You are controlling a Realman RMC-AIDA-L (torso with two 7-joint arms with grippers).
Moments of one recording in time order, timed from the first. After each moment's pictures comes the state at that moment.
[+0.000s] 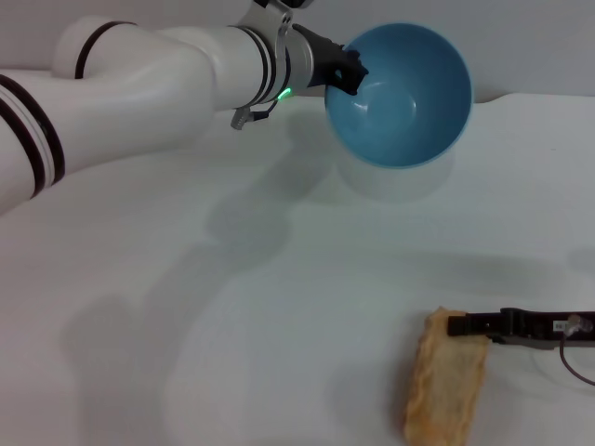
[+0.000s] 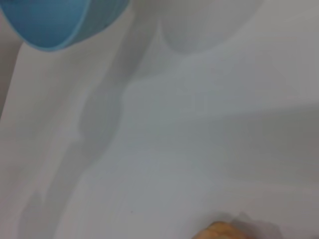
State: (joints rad) left arm -0.85 -2.07 1.85 0.77 2.50 0.31 -2.88; right arm 0.54 2.06 -0.74 -0.43 -2.27 -1.27 2.19
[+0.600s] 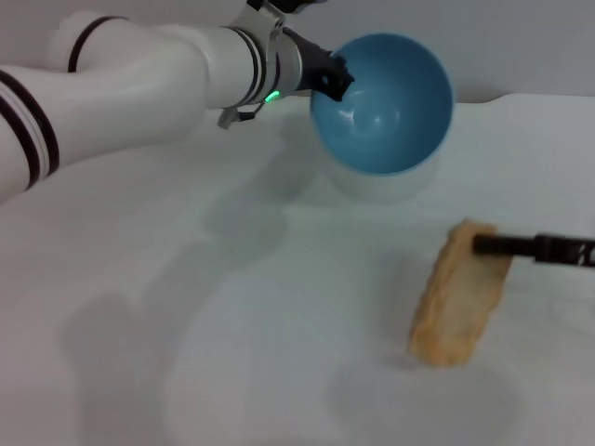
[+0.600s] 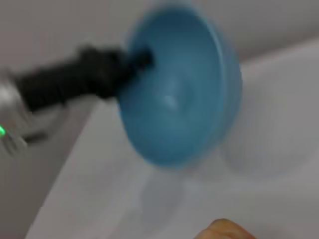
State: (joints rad) left arm -0.86 -2.06 1.83 0.75 2.51 0.36 -2.82; right arm 0.51 2.05 -0.71 -0.62 -2.11 -1.41 2.05
